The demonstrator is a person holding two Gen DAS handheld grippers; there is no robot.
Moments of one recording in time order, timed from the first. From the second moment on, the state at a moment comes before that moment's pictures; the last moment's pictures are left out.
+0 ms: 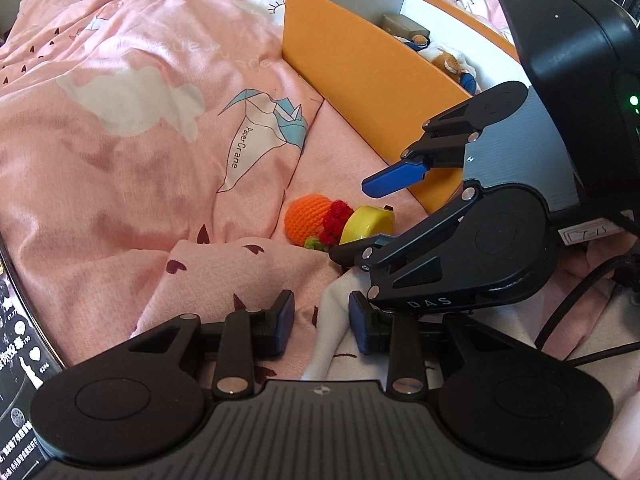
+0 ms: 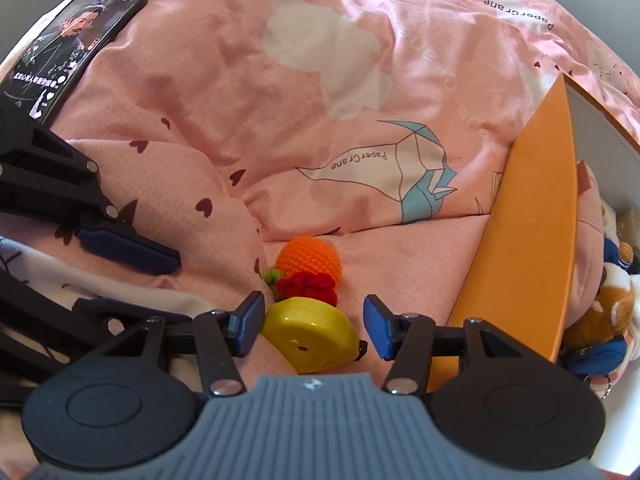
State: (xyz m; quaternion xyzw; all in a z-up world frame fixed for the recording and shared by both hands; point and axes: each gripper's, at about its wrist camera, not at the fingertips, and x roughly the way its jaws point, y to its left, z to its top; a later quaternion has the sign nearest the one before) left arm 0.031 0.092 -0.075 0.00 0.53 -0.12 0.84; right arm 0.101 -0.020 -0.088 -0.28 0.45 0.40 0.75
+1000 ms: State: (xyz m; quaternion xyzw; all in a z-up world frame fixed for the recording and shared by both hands) left arm 0.028 0.088 -0.074 0.02 0.53 -0.13 0.84; right arm 0.100 -0.012 -0.100 -0.34 0.50 0.40 0.69
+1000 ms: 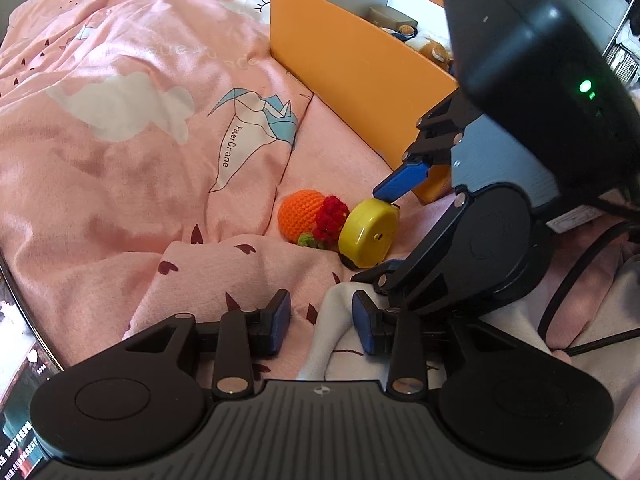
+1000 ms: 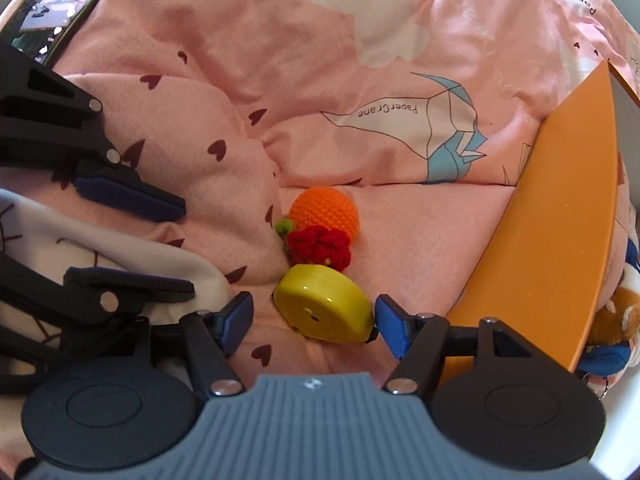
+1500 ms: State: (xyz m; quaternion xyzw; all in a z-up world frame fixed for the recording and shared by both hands) left arm 0.037 0.088 -0.072 0.01 0.52 -0.14 0.84; right arm 0.094 -0.024 -0.081 -0.33 0.47 0.42 0.70
